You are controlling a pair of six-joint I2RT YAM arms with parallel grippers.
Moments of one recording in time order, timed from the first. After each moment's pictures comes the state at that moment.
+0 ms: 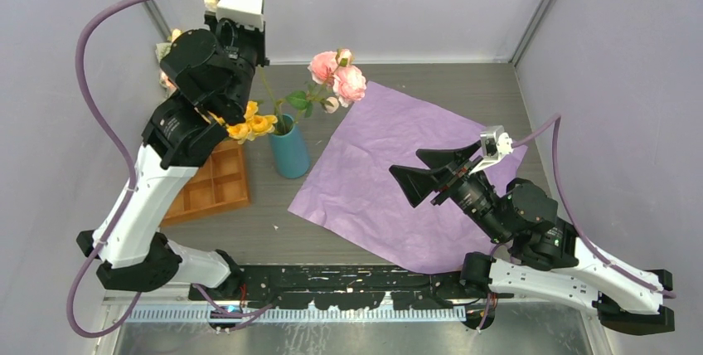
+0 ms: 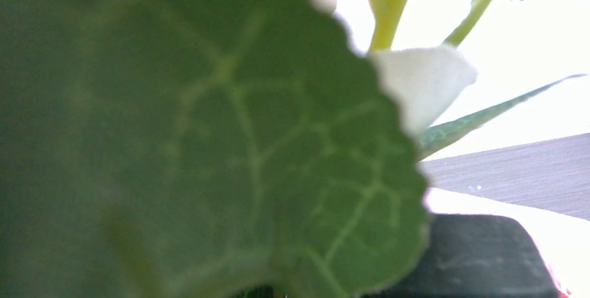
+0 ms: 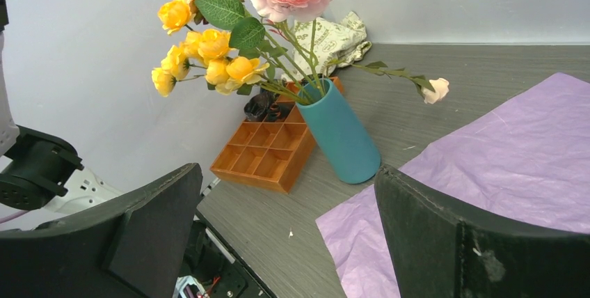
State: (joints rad) left arm -0.79 1.37 2.03 -0.45 -0.71 0.32; right arm 1.19 0.53 0.90 -0.22 0.46 0.43
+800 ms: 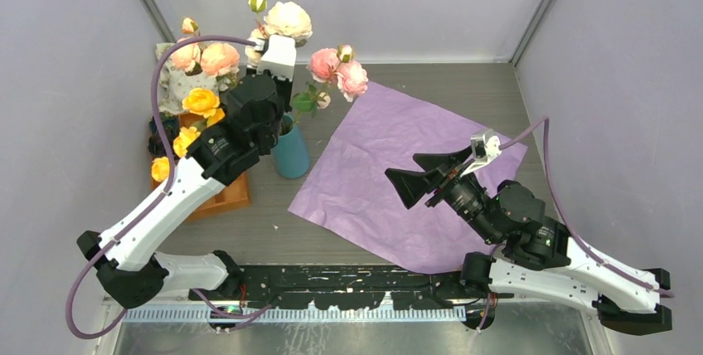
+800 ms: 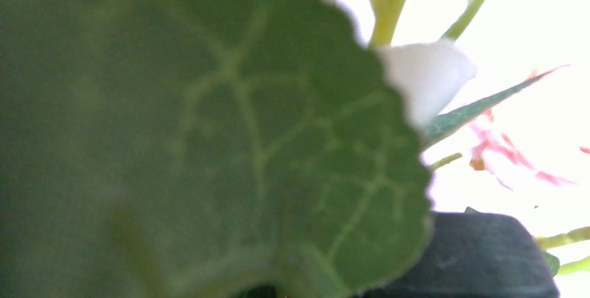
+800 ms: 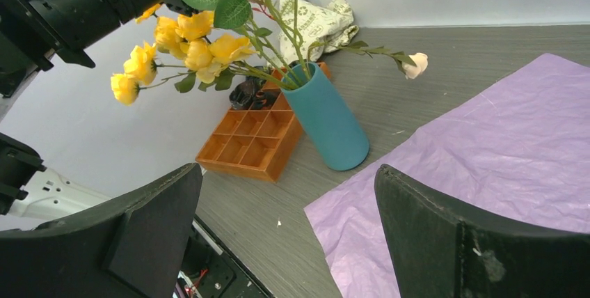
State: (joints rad) left arm -0.79 1.23 1.49 -0.35 -0.76 0.15; right arm 1.19 0.53 0.86 -0.22 0.48 0.44
